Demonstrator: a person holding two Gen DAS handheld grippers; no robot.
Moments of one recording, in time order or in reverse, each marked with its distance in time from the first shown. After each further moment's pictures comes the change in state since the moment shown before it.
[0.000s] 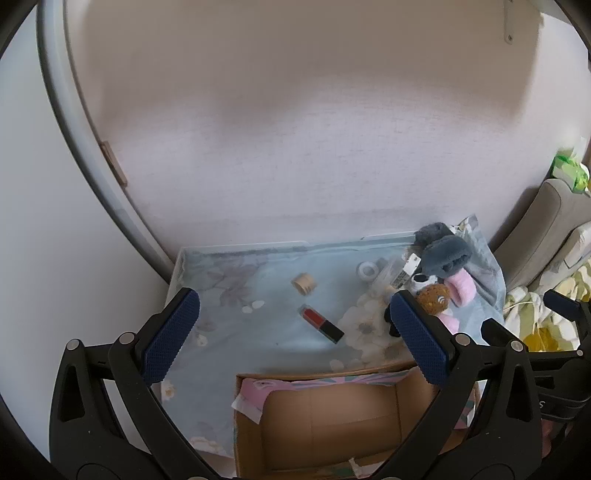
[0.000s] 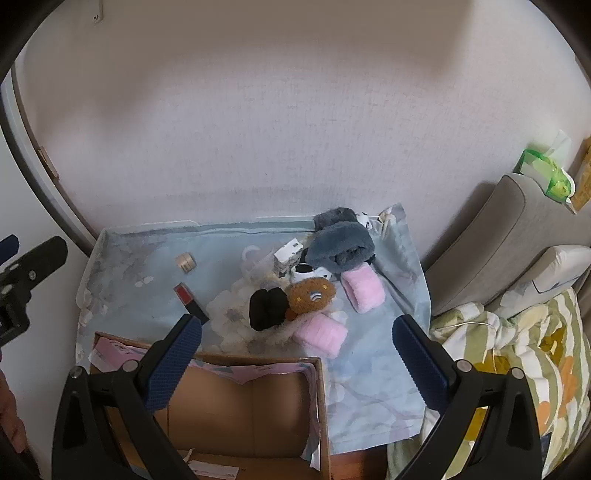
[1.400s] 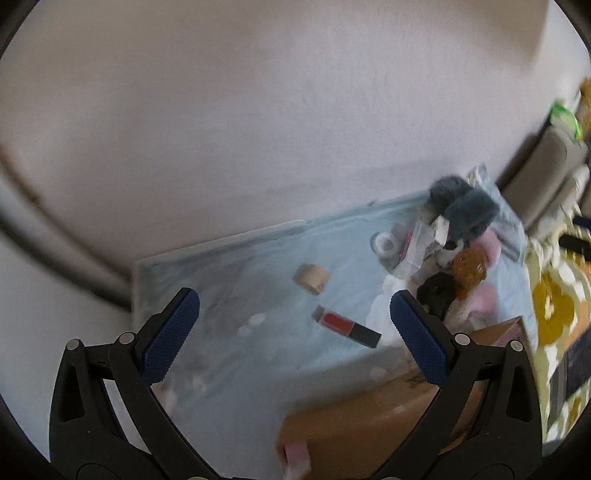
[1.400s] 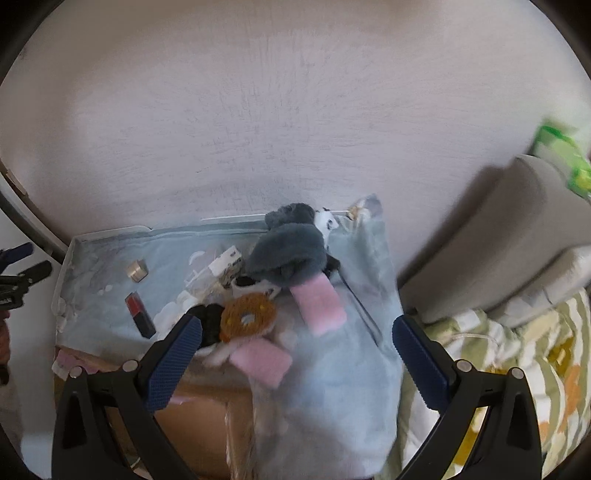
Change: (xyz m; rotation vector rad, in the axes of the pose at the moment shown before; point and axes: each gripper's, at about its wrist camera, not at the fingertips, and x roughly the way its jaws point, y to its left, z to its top) left arm 0.154 0.035 0.021 0.269 0.190 -0.213; right arm 0.091 -0.092 0.038 0.008 0.086 0.053
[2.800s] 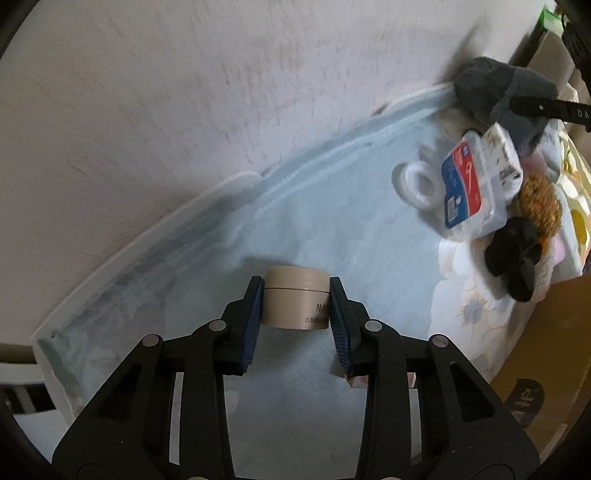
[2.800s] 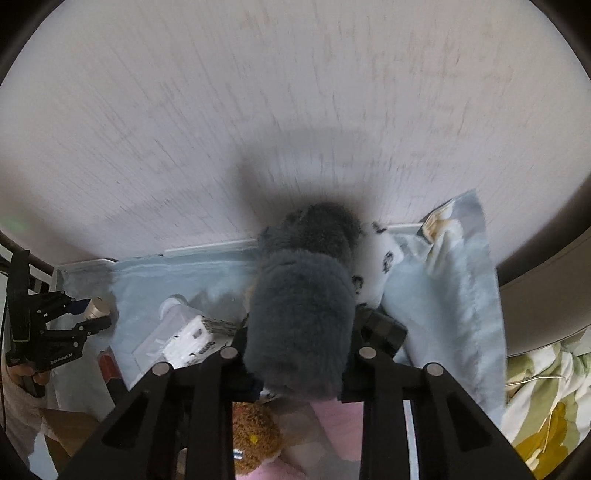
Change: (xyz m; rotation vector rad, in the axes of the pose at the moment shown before) left arm 0.091 0.042 0.002 0.307 0.155 -0.216; right arm 0.111 -0.013 0.042 0.054 0.045 0.153
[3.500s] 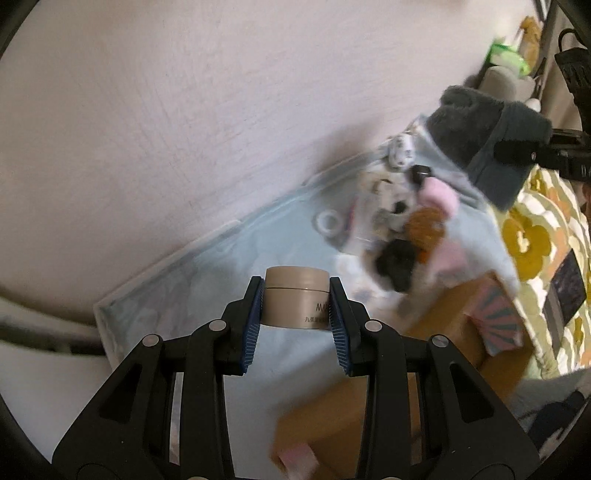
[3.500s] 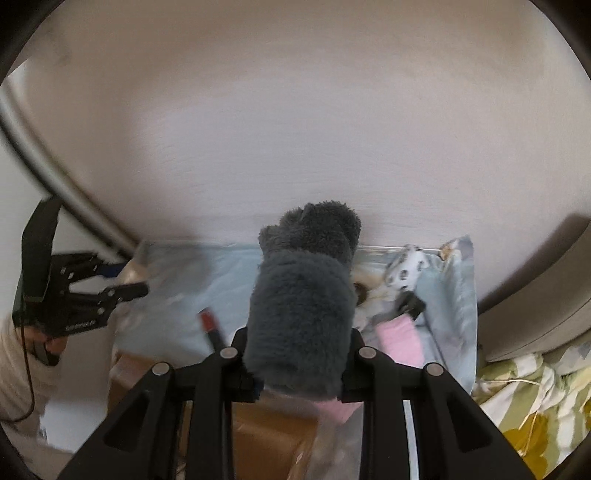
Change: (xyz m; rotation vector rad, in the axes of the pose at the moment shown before) left arm -0.088 -0.091 0.011 0.158 -0.136 -0.030; right arm -0.135 0.089 -0.033 -0.201 -0.048 0.153
